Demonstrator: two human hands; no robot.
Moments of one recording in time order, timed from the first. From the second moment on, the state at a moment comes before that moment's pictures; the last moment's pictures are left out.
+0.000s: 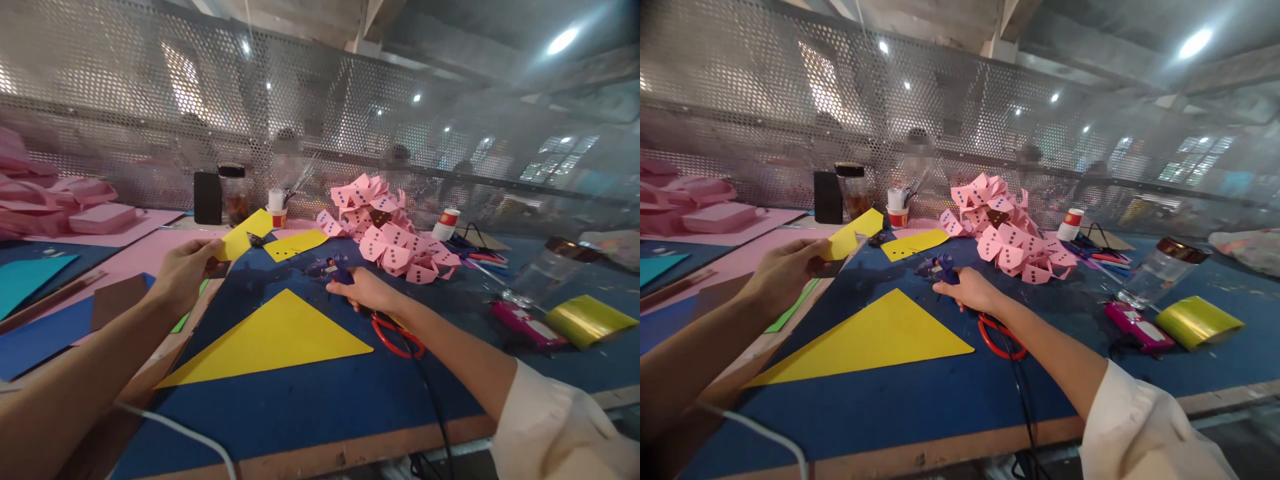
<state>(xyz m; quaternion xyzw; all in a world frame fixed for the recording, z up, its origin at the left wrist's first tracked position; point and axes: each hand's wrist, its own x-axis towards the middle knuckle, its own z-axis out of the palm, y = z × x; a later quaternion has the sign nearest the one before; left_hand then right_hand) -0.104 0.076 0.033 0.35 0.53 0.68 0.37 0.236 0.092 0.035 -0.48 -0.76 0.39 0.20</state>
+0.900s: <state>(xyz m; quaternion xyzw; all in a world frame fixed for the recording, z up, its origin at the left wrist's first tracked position) -0.101 0.072 0.030 0.39 0.55 0.65 0.36 0.226 0.093 0.040 -0.51 -0.76 0.36 0.17</state>
